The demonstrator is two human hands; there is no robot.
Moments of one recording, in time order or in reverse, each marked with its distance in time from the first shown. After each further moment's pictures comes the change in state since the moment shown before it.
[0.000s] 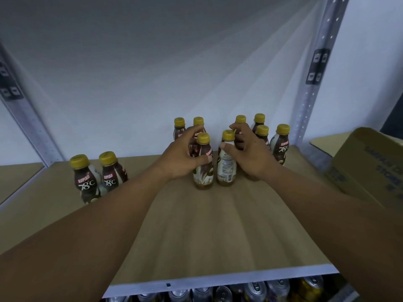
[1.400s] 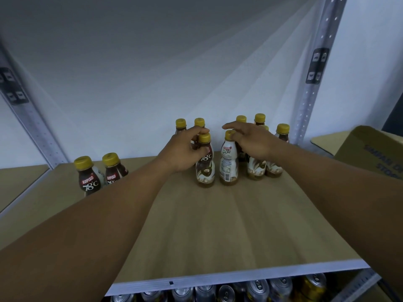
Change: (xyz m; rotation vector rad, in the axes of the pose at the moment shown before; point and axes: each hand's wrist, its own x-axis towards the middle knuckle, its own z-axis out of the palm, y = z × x) left_hand 0.005 0.019 -0.007 0.211 0.044 0.030; right_hand 0.023 -0.029 -0.030 -0.267 -0.225 0.079
